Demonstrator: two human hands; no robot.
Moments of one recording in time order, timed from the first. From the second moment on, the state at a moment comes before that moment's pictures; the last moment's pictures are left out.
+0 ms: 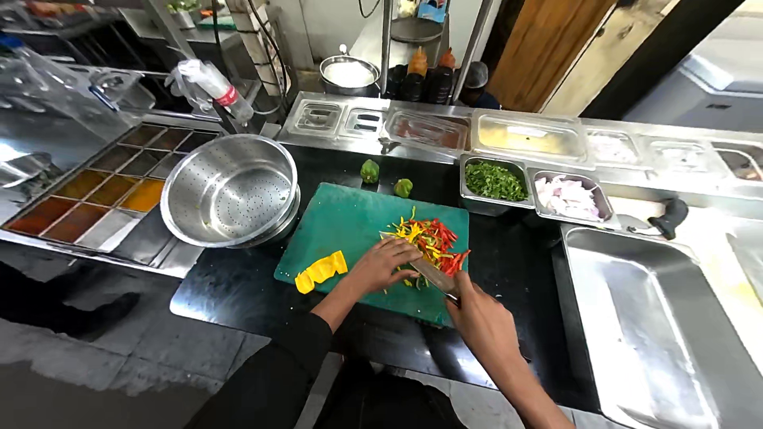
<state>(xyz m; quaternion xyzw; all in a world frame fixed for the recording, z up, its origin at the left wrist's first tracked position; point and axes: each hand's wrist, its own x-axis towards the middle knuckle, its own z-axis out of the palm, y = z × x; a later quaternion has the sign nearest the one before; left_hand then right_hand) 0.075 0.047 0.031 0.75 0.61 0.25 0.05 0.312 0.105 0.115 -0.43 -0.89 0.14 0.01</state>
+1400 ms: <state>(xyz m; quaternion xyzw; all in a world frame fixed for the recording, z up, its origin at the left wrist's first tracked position) 0.012 -0.025 0.002 0.64 0.70 0.30 0.05 0.282 0.110 0.077 -0.45 -0.80 0.36 -0.16</state>
